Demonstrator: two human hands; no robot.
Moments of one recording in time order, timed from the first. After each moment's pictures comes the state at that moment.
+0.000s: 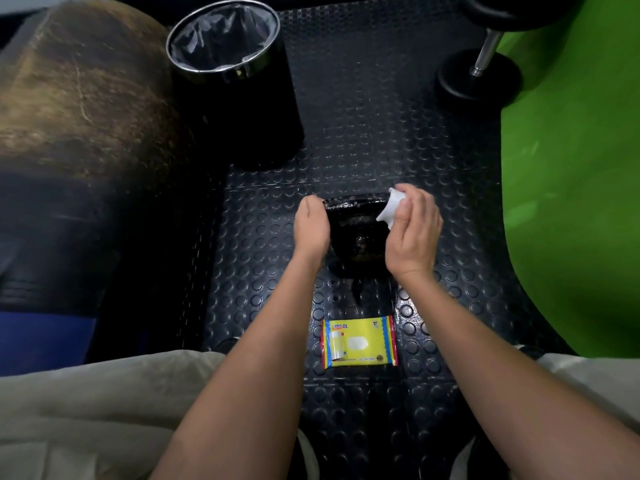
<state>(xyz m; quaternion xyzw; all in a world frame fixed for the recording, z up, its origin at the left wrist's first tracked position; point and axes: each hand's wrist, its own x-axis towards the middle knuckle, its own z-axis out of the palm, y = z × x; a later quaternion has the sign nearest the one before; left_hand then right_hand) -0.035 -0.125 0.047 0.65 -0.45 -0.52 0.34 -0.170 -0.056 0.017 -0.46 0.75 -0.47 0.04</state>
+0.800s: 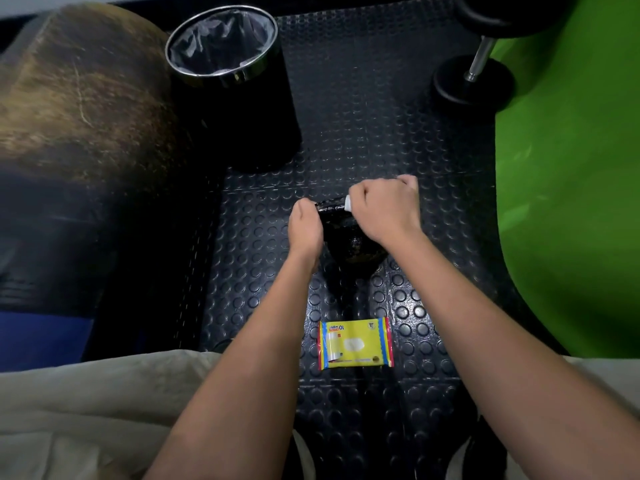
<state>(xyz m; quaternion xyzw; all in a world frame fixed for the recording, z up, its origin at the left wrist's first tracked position) -0.035 -0.128 0.047 0.66 -0.41 -0.52 0.35 -0.160 -0.102 0.081 -0.60 0.78 -0.17 0.03</state>
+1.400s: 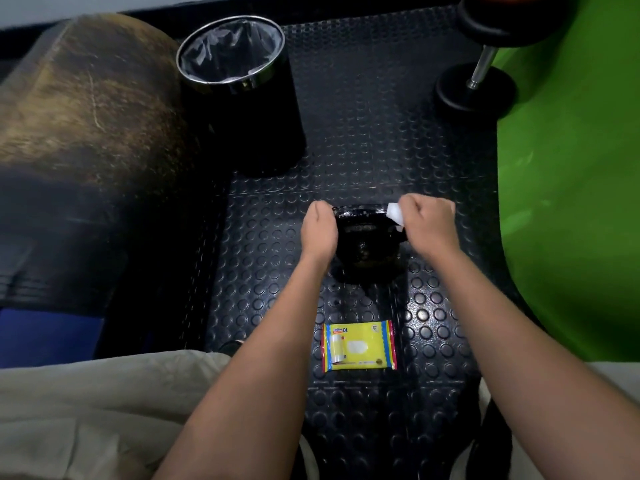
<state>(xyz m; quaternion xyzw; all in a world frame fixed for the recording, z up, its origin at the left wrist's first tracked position) -0.040 -0.118 0.056 0.64 -0.48 -0.51 0.32 -0.209 -0.064 0.068 -0.49 0.78 -0.33 0.20</state>
